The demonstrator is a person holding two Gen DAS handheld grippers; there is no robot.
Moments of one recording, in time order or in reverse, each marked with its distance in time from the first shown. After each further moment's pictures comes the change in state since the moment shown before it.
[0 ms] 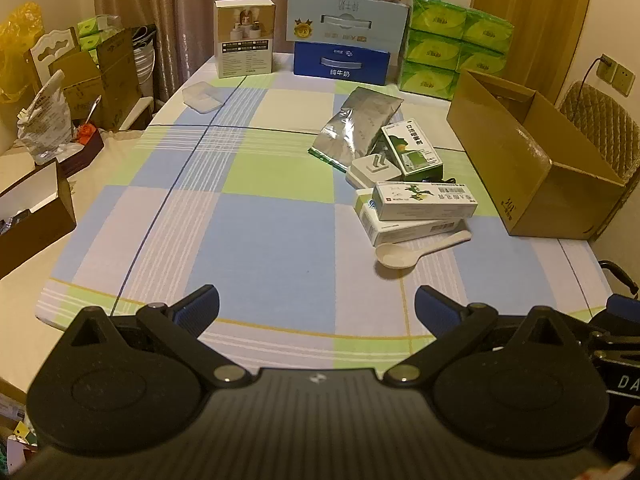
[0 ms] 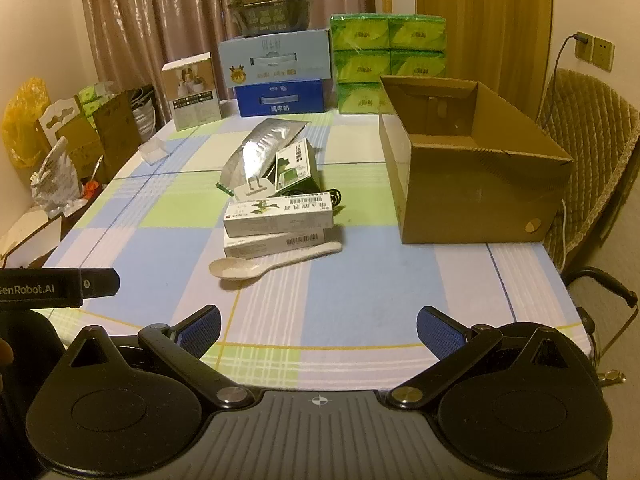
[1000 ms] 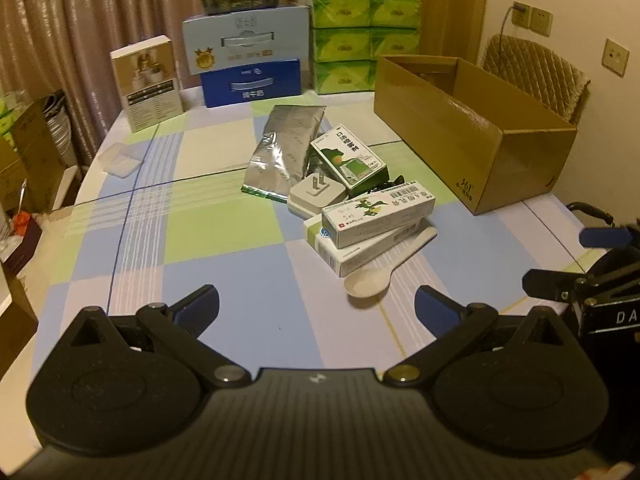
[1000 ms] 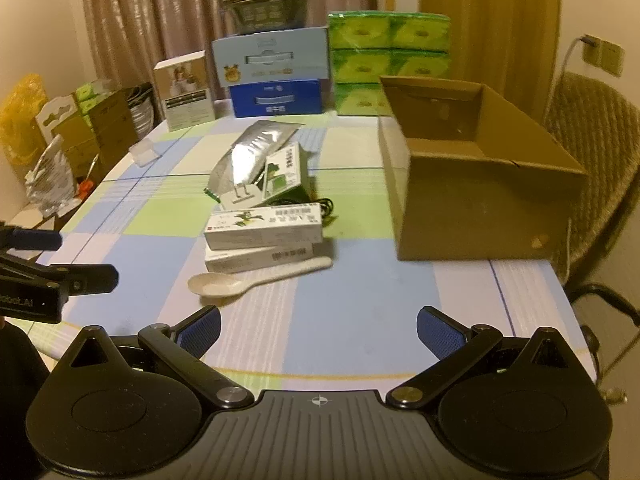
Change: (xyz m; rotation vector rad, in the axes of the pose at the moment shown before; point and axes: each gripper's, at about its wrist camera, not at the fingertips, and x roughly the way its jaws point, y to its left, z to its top) left arm 0.035 -0.007 0.032 0.291 -0.032 -0.163; right arm 0.029 -0.014 0.019 -0.028 0.000 0.009
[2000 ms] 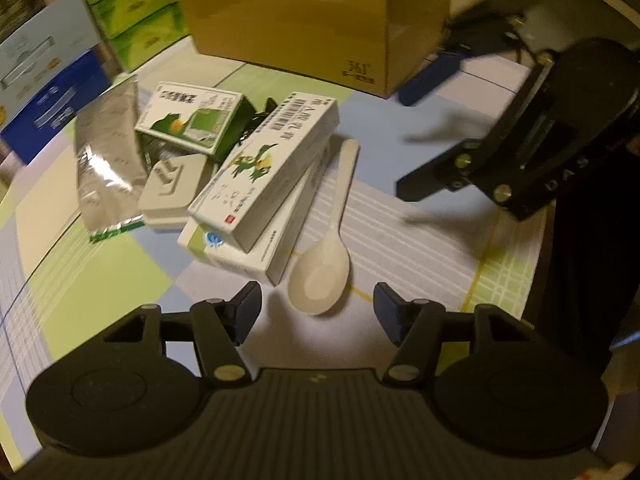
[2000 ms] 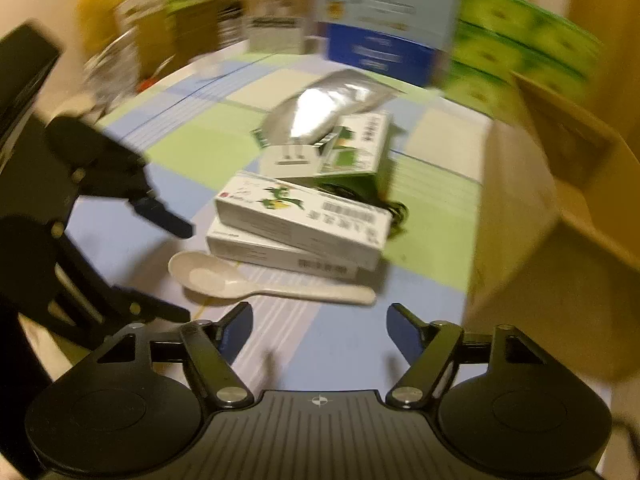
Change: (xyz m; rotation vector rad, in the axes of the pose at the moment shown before) left arm 0.129 -0.021 0.008 0.570 0.179 -0.333; right arm 0.112 0.001 0.038 -0.380 0.140 0.155
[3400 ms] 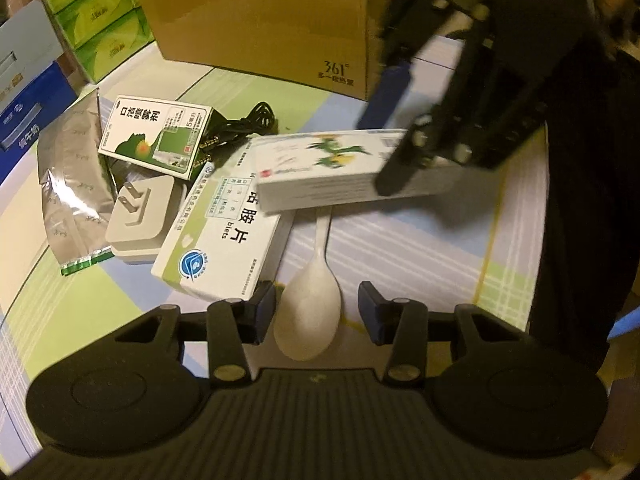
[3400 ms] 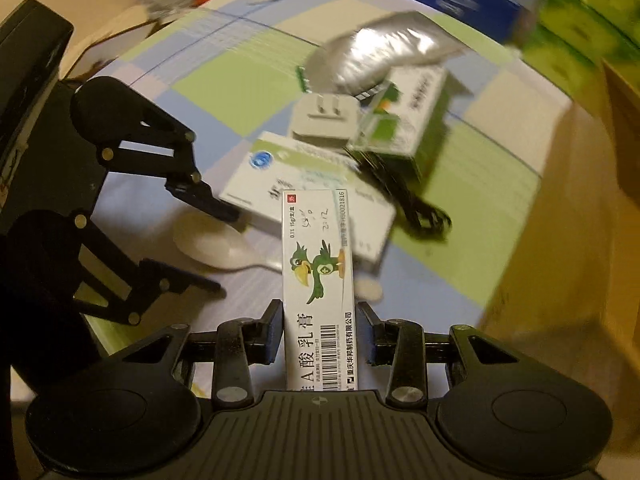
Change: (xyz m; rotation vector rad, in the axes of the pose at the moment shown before) left arm 0.024 0.004 0.020 0.035 0.018 -0.052; right arm 0.041 -0.038 0.043 -0.106 0.290 0.158
